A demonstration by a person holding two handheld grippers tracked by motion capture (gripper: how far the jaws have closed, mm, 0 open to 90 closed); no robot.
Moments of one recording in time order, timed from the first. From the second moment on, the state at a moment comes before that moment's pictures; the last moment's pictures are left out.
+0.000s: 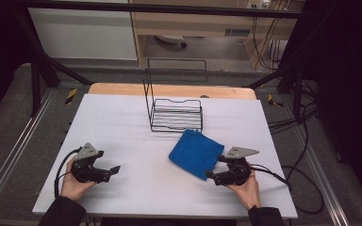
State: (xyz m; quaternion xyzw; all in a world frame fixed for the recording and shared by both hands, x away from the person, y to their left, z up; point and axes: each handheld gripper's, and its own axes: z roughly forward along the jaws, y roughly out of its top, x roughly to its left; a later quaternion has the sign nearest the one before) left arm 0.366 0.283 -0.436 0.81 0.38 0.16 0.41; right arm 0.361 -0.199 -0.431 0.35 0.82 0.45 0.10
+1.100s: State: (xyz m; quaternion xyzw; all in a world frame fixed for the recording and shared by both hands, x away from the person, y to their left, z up) left arm 0.366 0.283 -0.436 0.81 0.39 0.16 0.41; right arm 0.361 -0.164 -0.444 0.30 0.87 0.36 0.10
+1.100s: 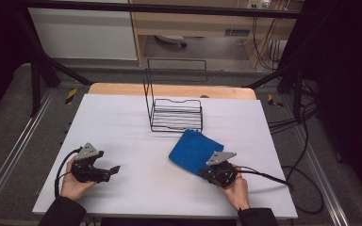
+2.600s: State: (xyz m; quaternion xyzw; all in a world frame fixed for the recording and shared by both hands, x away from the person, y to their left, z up) left arm 0.366 0.283 -0.435 0.81 0.39 0.16 0.40; right arm 0.371 -0.193 -0.435 0.42 0.82 0.38 0.10
